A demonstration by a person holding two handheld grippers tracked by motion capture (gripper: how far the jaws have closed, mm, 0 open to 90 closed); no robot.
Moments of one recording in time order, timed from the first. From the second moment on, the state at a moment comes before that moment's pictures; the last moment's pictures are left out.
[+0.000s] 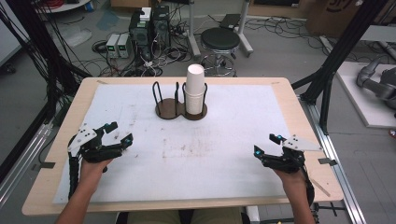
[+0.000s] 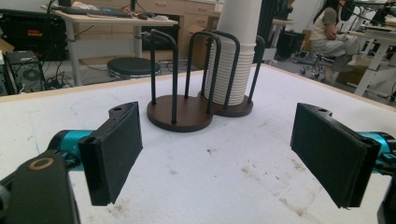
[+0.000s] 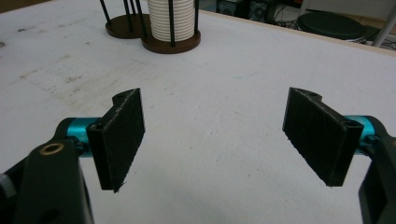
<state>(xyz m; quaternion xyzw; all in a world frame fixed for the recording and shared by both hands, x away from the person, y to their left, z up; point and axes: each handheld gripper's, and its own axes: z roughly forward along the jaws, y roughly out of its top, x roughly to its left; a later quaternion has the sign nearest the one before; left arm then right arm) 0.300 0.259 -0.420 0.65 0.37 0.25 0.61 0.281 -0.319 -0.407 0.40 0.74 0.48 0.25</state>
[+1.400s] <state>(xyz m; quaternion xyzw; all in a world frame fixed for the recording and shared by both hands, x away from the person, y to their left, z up) 0.378 0.174 -0.339 0.69 0.34 0.20 0.60 0.281 -0.319 -0.406 0.39 0.74 0.49 0.24</state>
